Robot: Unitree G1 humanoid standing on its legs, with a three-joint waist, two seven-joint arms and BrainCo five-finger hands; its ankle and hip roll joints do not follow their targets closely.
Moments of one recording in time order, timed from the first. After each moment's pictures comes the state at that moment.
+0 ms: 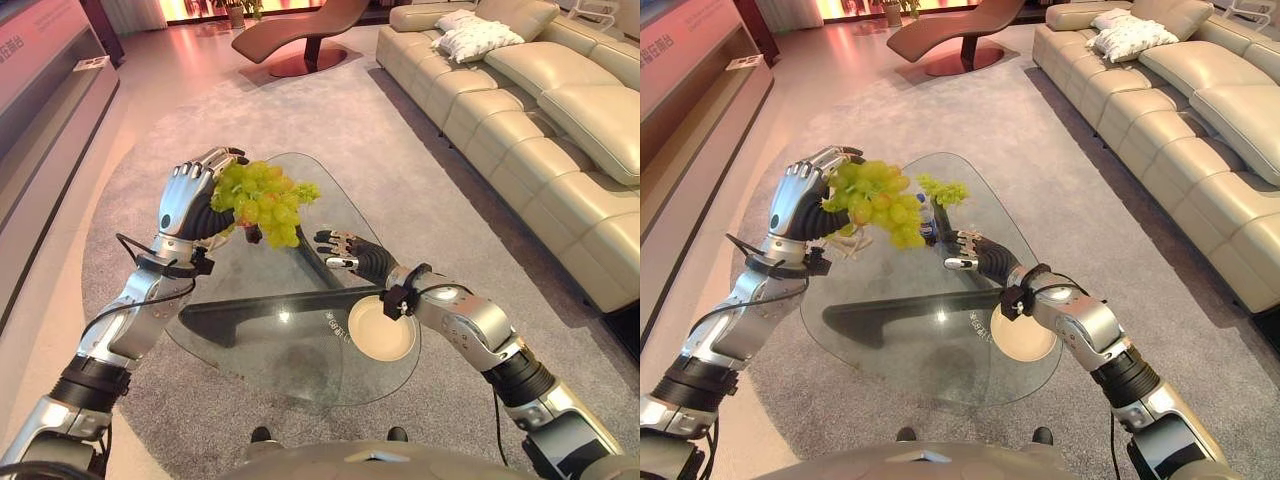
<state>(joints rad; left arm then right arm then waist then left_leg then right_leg) -0.22 0.72 -0.19 -0.07 0.53 -0.26 0.50 -0.32 -0.46 0.45 -0.13 0.63 0.45 0.16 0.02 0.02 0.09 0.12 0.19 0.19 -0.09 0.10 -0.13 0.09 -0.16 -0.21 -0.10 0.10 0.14</state>
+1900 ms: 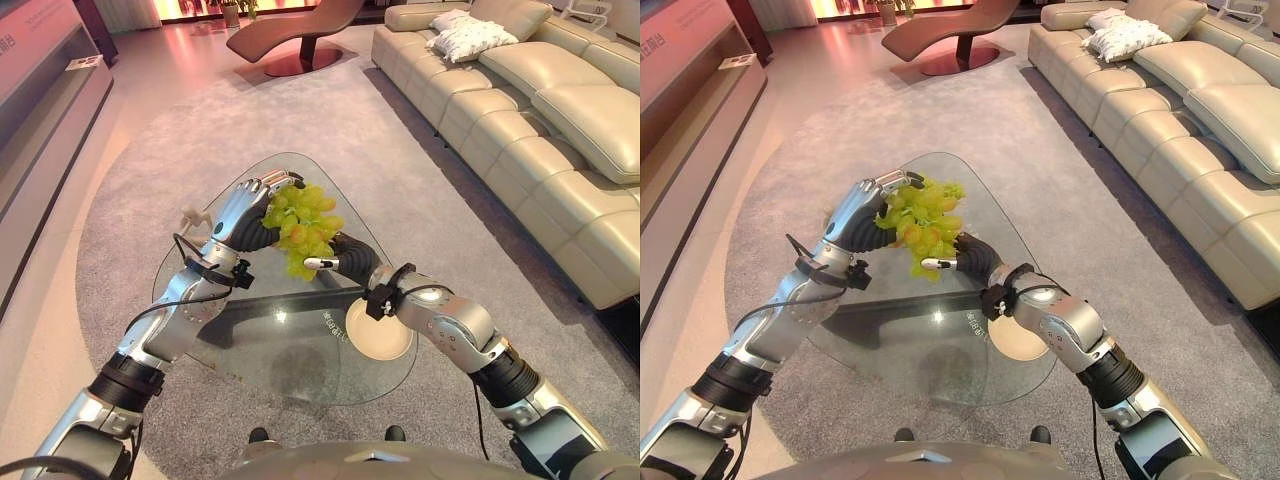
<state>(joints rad) -0.23 0.63 -0.30 -0.11 0.41 -0.34 0.27 -0.32 -0.41 0.51 -0.16 0.75 0.42 0.09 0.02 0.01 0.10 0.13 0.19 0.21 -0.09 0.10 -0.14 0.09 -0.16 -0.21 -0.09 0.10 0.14</state>
